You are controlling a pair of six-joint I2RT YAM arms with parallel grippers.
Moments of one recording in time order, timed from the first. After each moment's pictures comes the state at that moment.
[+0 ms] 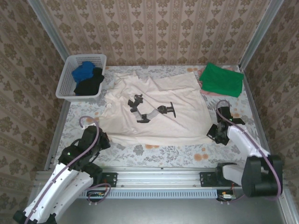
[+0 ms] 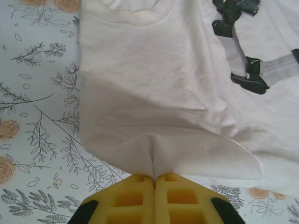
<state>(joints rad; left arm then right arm) -0.56 0.48 0.59 -0.98 -0.18 -0.75 -0.01 1.12 0.63 -0.84 0.02 0.63</state>
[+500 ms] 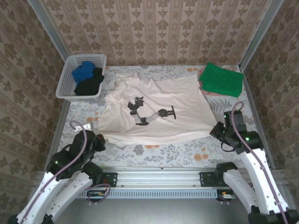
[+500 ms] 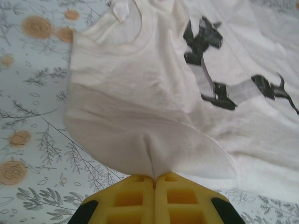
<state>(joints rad) -0.66 0.36 0.72 -1.11 -0.26 -0.78 0.11 0.68 0.81 -1.09 0.02 0.72</state>
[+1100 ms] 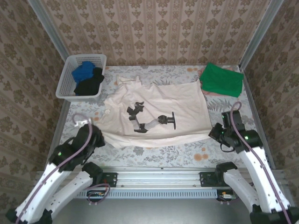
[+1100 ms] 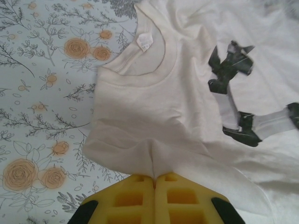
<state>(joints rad) -0.65 0.55 0.78 -1.12 -0.38 -0.73 0.14 0.76 0.81 -1.10 0.00 0.73</state>
